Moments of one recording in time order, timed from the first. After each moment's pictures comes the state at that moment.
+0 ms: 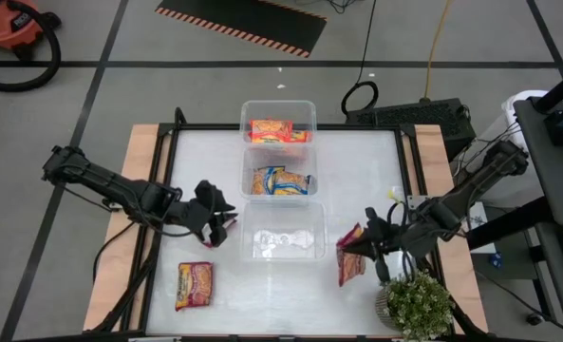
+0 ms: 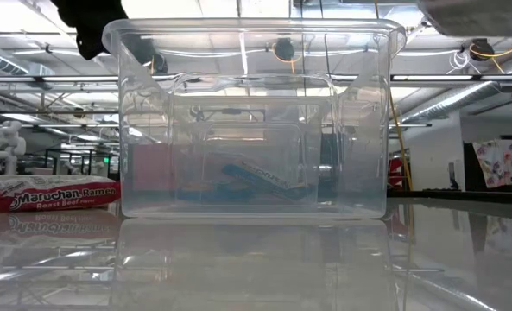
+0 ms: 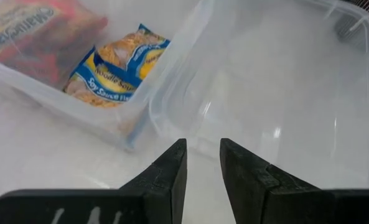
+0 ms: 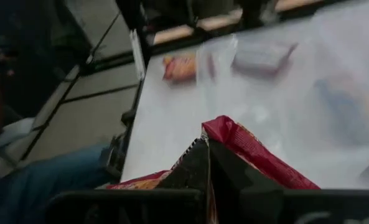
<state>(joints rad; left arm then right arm) -0.36 1.09 0.87 -0.58 -0.46 -0.62 0.67 0.98 0.79 -0.28 0.44 0.59</state>
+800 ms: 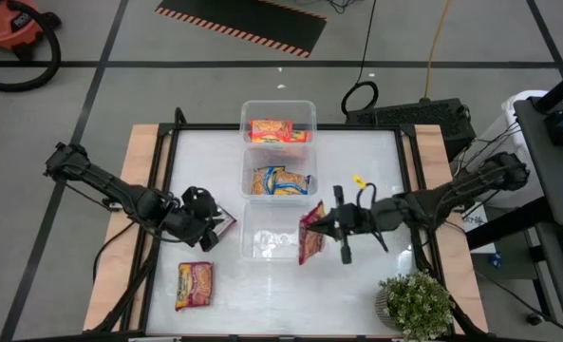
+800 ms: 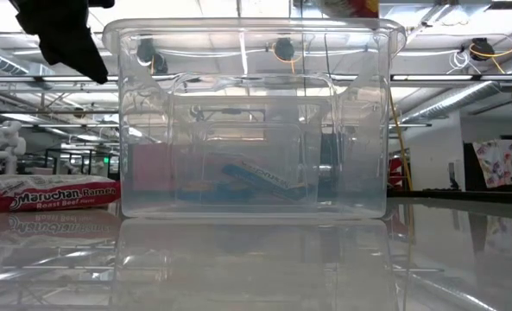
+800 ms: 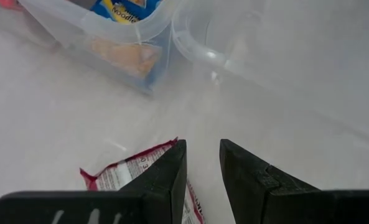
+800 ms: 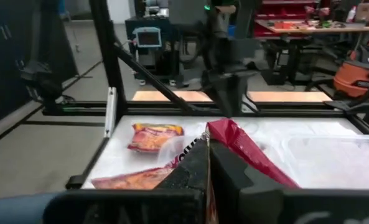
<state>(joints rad) -0.46 1.09 0.87 -0.82 -0.48 -0.82 0.36 1.19 0.89 0.10 0.28 0.13</state>
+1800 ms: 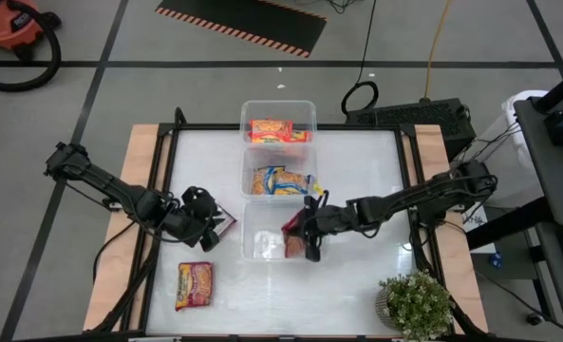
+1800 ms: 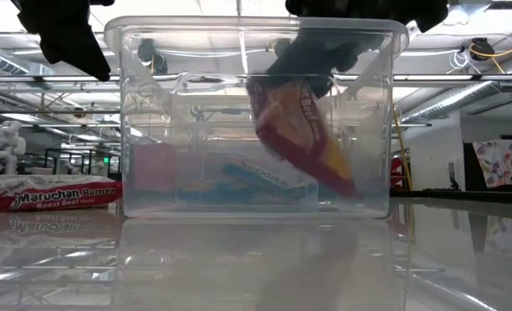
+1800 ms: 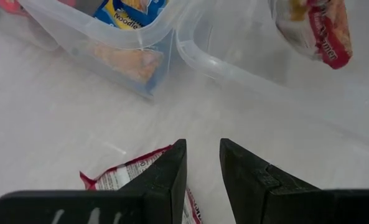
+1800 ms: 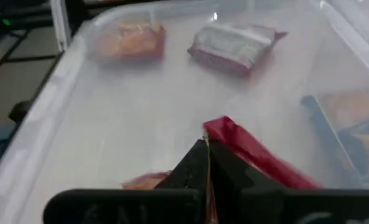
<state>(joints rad) -0.46 1.09 0.87 -0.81 -0.51 -0.83 0.20 1.57 0.89 0.13 0.09 0.24</state>
